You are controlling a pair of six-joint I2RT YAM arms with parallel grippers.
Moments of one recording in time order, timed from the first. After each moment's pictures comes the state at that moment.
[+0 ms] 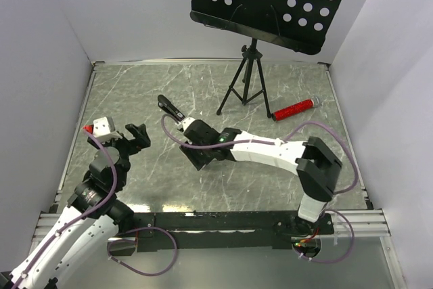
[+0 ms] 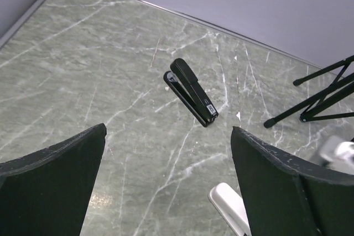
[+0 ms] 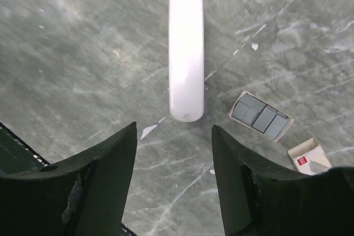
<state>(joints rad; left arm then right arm) -0.58 0.41 0.54 -0.25 -0.68 -0.42 1.05 1.71 1.27 -0.50 0.12 0.22</state>
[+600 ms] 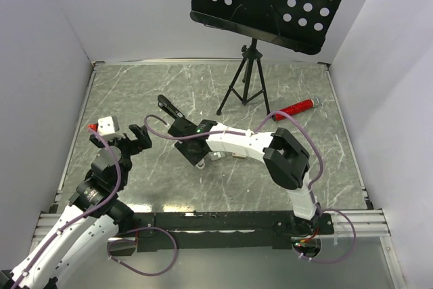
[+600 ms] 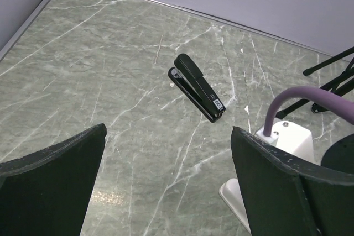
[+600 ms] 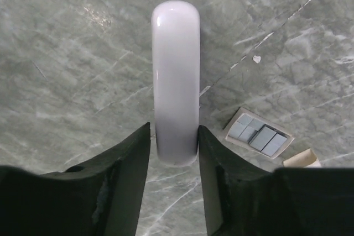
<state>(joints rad) -0.58 0.41 0.53 -0.24 -0.67 -0.36 1.05 2.01 1.59 -0.76 0.15 0.21</state>
